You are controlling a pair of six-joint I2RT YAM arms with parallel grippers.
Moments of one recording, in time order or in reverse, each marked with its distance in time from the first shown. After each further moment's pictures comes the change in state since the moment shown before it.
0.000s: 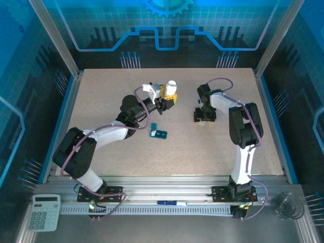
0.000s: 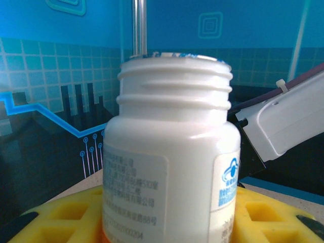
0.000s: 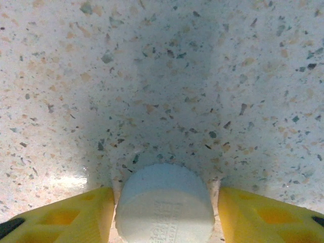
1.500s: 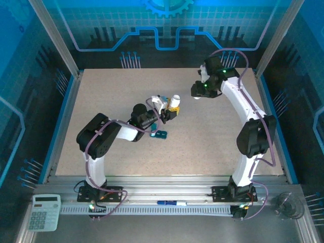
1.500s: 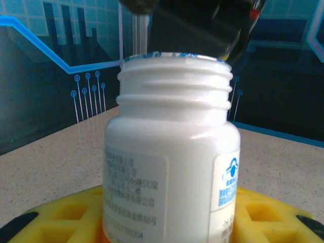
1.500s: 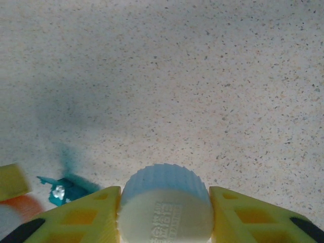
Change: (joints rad) left arm 0.000 0.350 -0.044 0.247 0.023 0.043; right arm 0.007 -0.182 0.401 -0.227 -0.208 -0.017
